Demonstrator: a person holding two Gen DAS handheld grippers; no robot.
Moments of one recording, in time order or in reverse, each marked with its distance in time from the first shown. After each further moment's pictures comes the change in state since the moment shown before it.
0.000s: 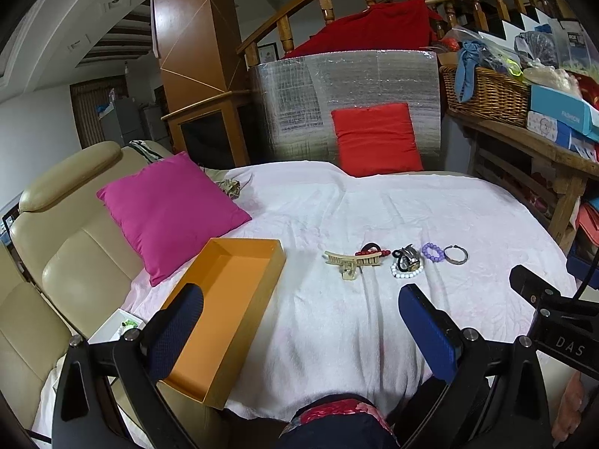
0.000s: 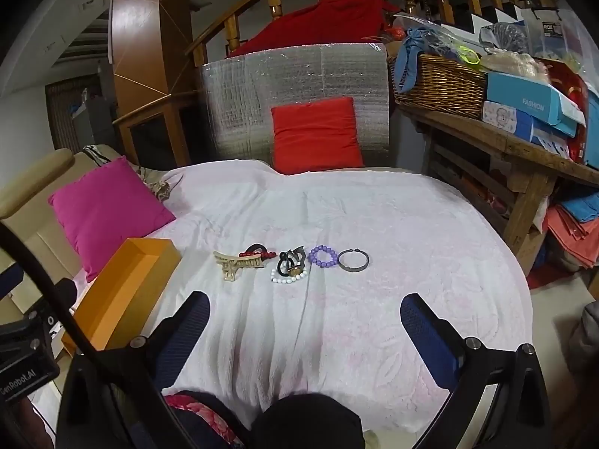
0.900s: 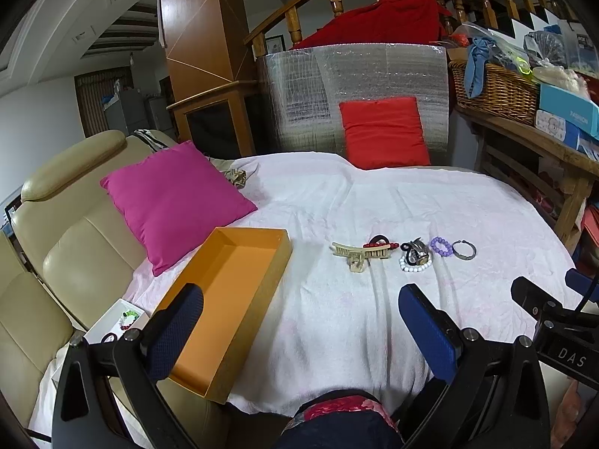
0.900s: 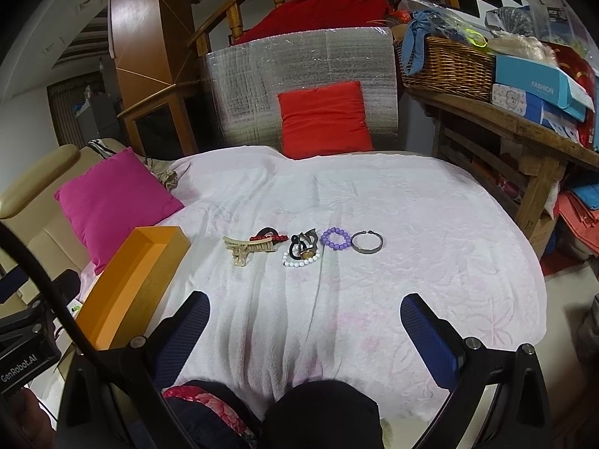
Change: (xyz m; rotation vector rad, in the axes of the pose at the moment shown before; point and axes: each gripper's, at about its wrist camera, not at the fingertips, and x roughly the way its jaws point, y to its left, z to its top) left arm 0.012 0.008 -0.007 -0.020 0.027 0.016; right arm 0.013 0.007 -0.010 0.017 0.051 0.036
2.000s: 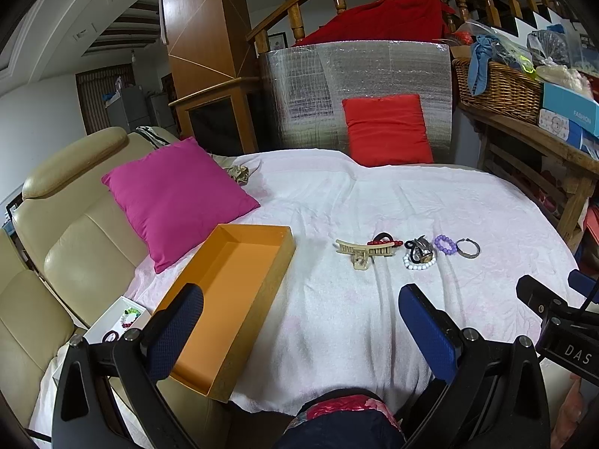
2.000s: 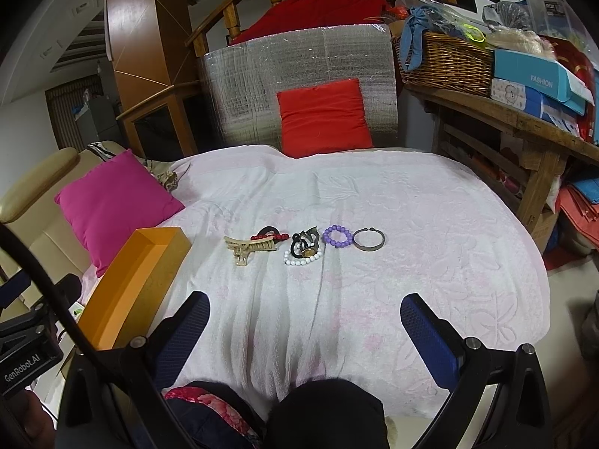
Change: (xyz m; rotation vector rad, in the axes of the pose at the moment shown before) left arm 0.003 0.004 -0.001 -0.004 0.010 0.010; right arm 0.001 -0.001 -0.003 0.014 0.001 0.004
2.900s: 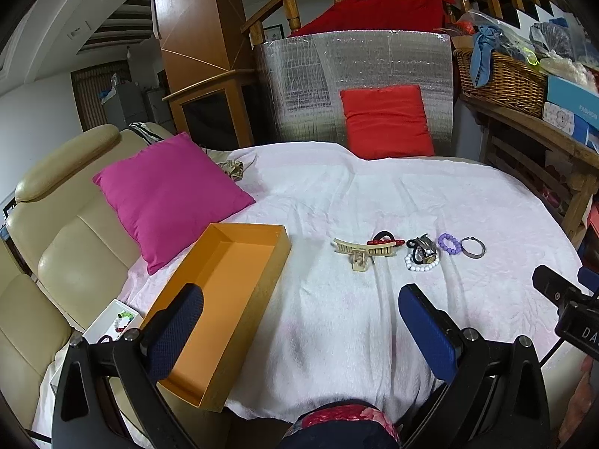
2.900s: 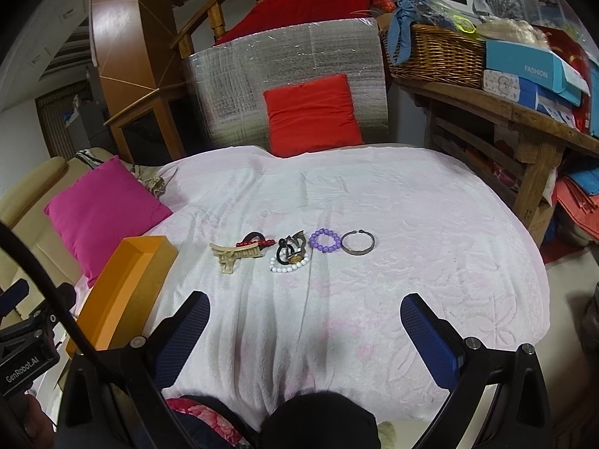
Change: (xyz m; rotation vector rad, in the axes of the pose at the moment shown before) left arm 0.028 -0.013 0.012 0.010 0.036 0.003; right arm 0.023 -0.021 0.017 0.046 0.014 -0.025
